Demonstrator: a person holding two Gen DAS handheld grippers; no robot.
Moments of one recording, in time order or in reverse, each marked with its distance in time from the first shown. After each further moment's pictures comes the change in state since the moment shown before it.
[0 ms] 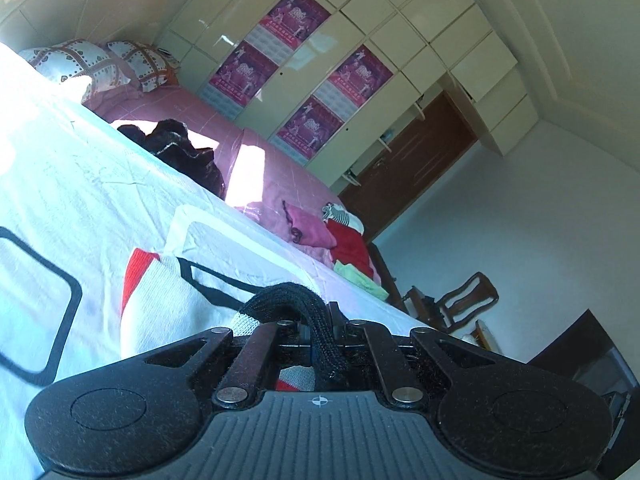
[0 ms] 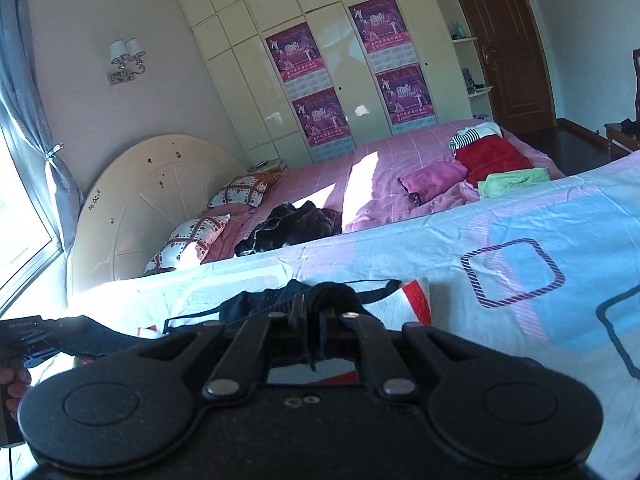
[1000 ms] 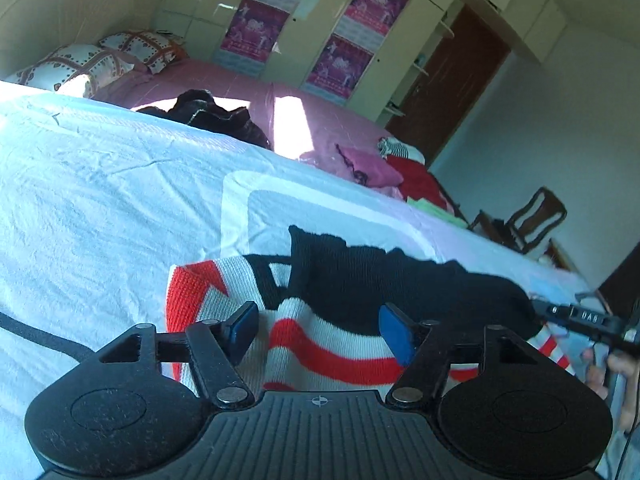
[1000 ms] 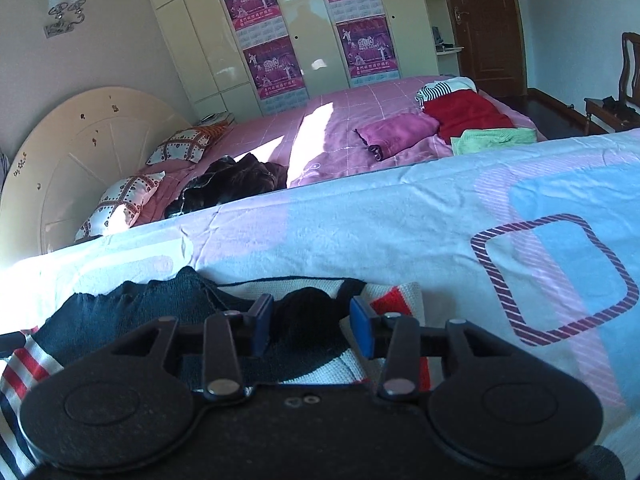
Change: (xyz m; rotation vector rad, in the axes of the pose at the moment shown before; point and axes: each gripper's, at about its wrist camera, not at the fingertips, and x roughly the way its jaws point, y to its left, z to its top) left arm 0.094 0.038 0.008 0.238 0.200 0.195; right arm 0.150 -0.036 -0.007 -0.024 0.126 -0.156
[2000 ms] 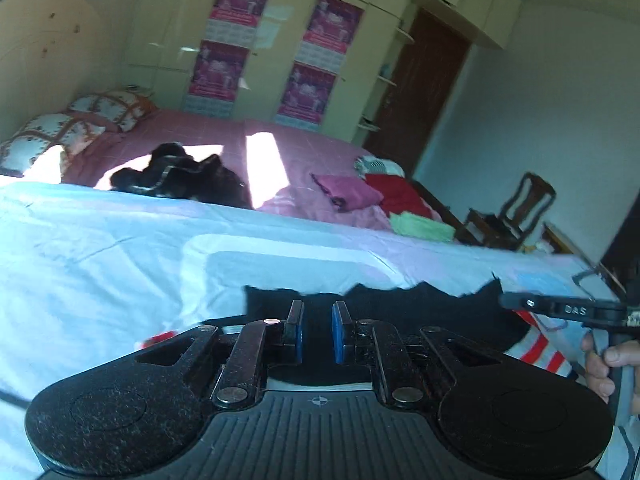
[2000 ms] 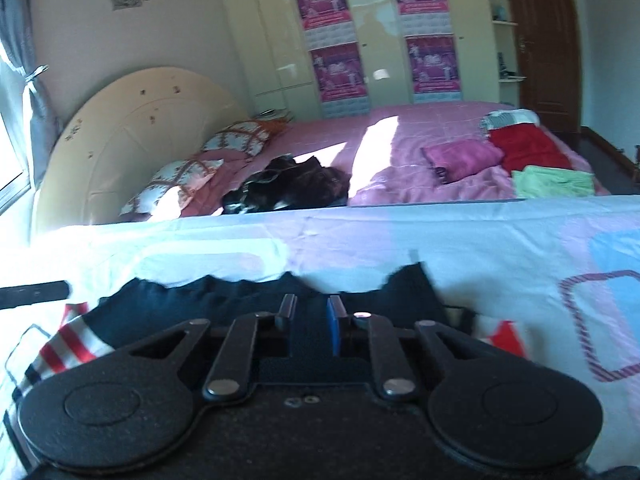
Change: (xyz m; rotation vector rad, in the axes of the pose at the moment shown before) left arm -0.005 -0.057 0.036 0.176 -0.064 -0.039; right arm 0.005 0.078 0.007 -0.157 0.011 0.151
